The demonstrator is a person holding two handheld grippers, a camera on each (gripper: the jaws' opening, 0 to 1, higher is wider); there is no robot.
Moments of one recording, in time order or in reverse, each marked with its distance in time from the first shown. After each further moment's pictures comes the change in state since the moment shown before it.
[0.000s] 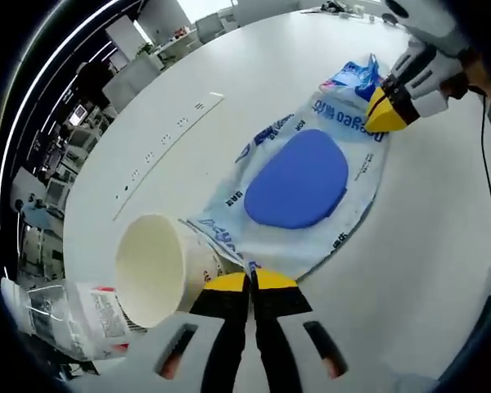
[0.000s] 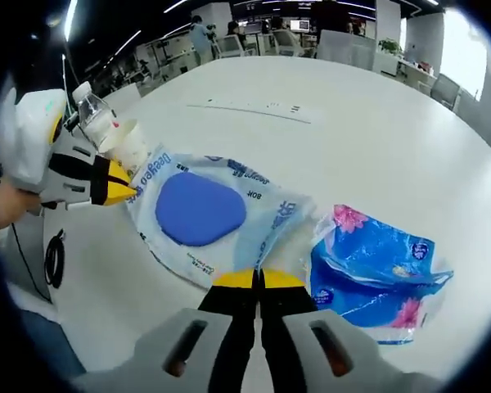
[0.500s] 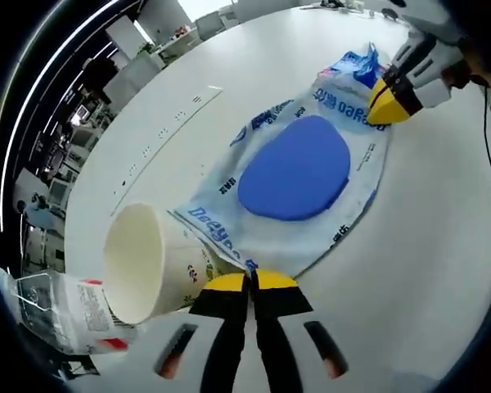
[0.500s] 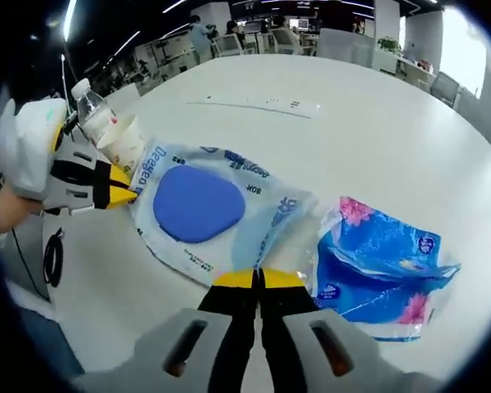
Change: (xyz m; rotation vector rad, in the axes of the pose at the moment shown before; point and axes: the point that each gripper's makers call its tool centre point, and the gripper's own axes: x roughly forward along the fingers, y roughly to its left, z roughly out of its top) left arm 0.008 -0.004 -0.007 -0.005 0.010 0.016; right arm 0.004 -0.002 -0.005 0.000 0.001 0.001
